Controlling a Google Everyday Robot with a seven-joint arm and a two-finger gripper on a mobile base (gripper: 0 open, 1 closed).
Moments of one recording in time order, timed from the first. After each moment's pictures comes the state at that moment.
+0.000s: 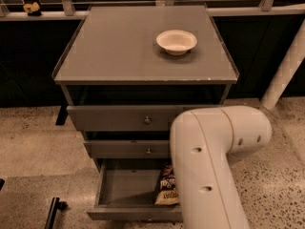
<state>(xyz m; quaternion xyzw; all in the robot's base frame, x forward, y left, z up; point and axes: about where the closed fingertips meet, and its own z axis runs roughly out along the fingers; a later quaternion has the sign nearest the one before) 0.536 -0.145 0.246 -0.36 0.92 0.06 0.14</state>
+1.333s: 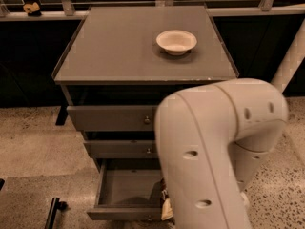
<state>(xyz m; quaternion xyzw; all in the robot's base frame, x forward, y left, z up) 0.468 -0.148 0.388 -0.40 0.87 0.03 0.30</state>
